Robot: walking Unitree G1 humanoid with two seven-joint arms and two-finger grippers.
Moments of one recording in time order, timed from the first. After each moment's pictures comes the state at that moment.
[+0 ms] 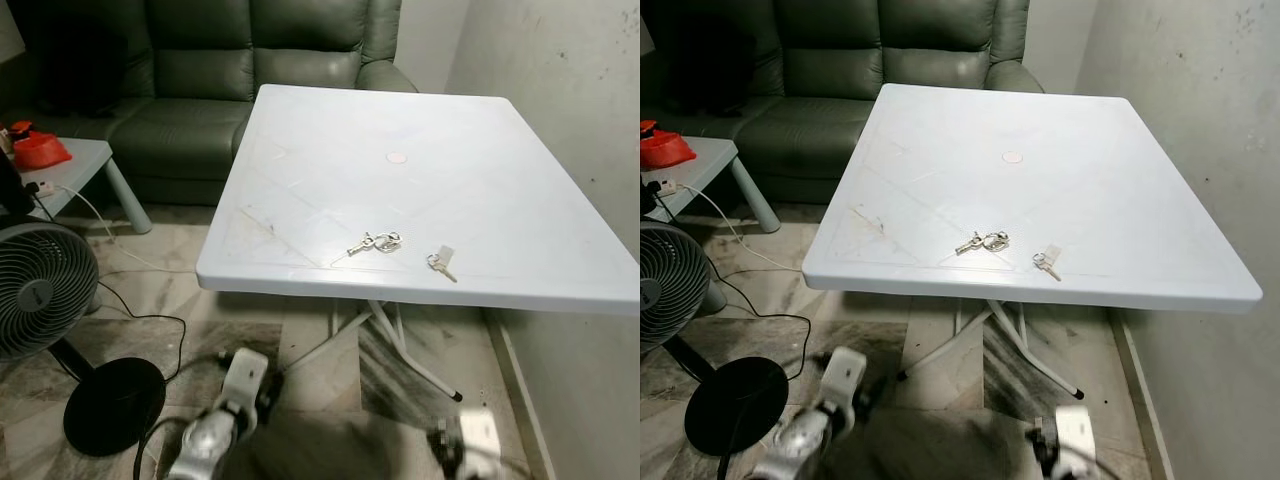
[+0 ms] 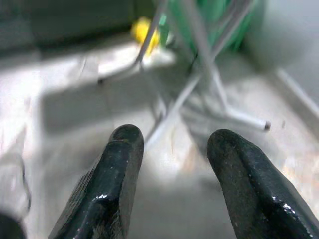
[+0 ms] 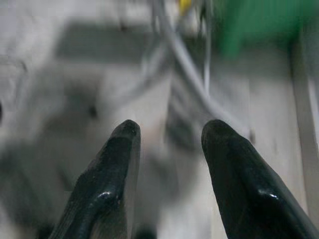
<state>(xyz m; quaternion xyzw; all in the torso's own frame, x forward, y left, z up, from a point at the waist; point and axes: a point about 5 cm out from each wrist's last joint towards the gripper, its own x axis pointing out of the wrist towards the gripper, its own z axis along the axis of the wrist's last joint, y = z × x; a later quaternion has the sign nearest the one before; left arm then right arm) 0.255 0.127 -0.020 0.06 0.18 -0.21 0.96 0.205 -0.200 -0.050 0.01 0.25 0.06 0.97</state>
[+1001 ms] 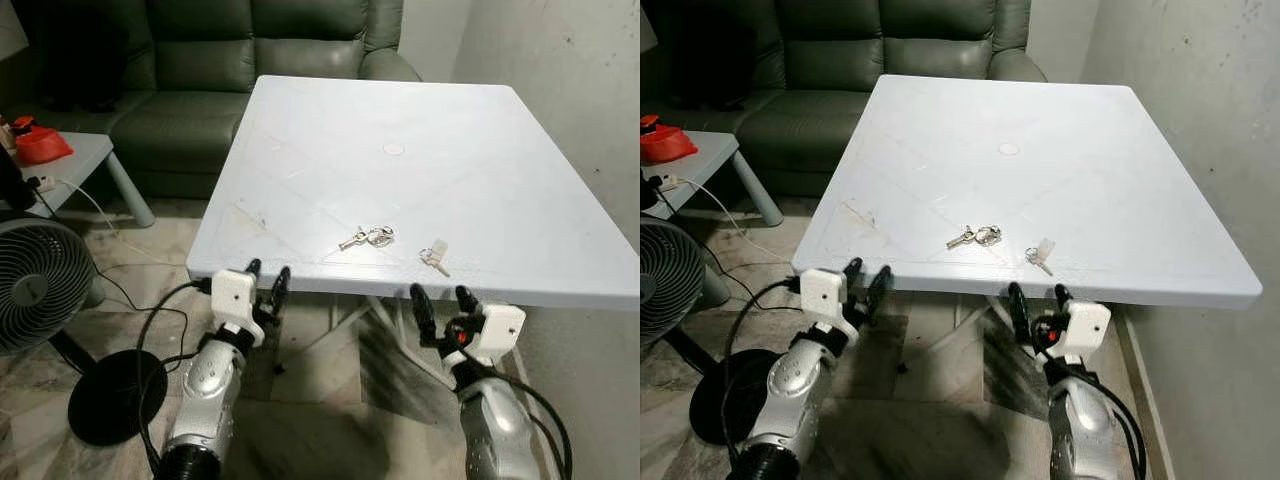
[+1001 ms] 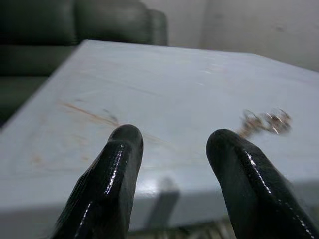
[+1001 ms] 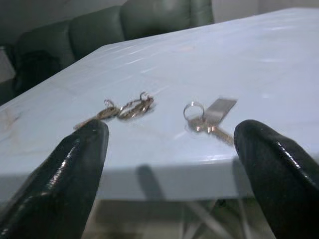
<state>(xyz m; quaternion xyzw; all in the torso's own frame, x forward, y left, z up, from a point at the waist) 0.304 0.124 0.087 -0.04 -0.06 -0.14 0.99 0.276 -0.170 0.069 0.11 -0.04 0.05 0.99</state>
